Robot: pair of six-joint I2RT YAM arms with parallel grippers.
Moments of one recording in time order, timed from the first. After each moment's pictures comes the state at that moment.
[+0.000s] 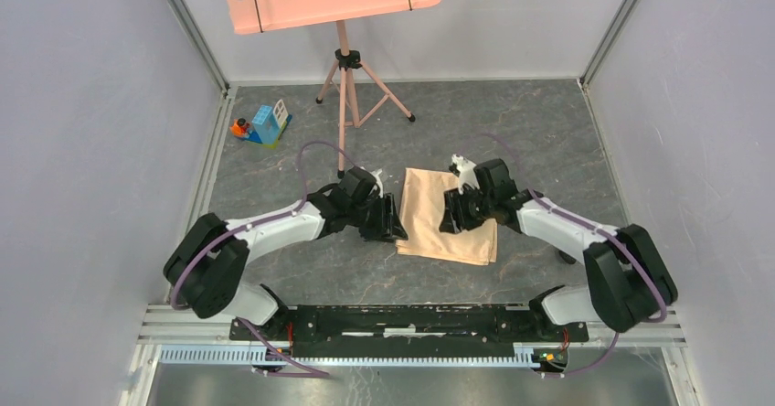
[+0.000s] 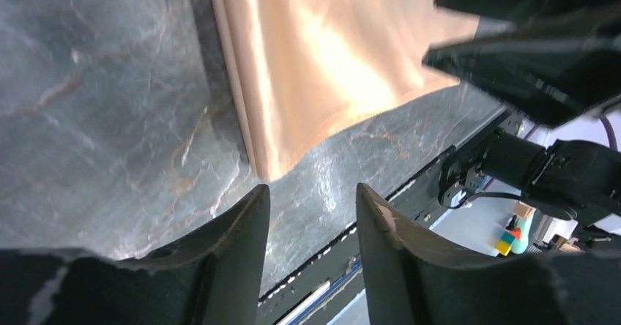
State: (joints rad) left arm -0.74 1.43 0.74 -0.19 0.34 -0.79; right arm 0.46 1.40 0.70 -0.19 -0.41 0.18
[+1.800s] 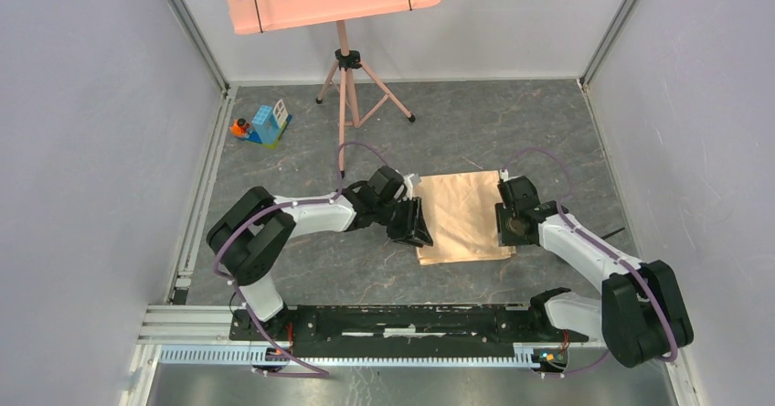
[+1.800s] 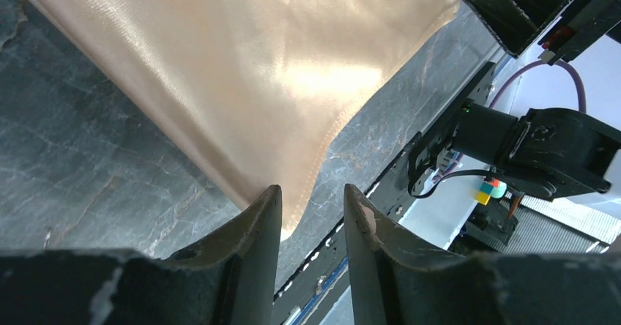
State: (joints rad) left arm -0.81 1.71 0.90 -0.03 0.50 -0.79; right arm 0.32 1.17 0.57 -0.56 0.20 0.23
